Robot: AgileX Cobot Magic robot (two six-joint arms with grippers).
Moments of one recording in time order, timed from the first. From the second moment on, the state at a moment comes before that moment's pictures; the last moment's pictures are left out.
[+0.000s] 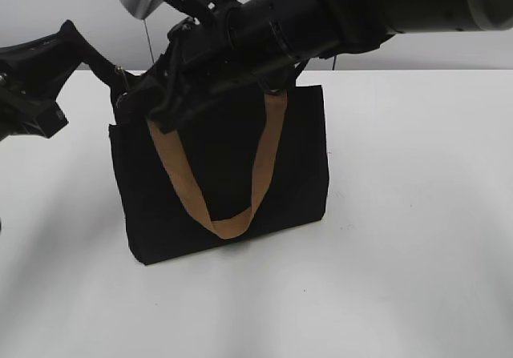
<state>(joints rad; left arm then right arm) -0.33 1.33 -0.32 0.23 -1.05 -0.12 0.62 1.90 -1.38 1.20 0.54 -1.51</state>
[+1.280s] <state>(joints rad) -0.33 1.33 -0.32 0.01 -0.56 -0.10 0.62 1.86 -1.38 1.09 0.57 -1.38</state>
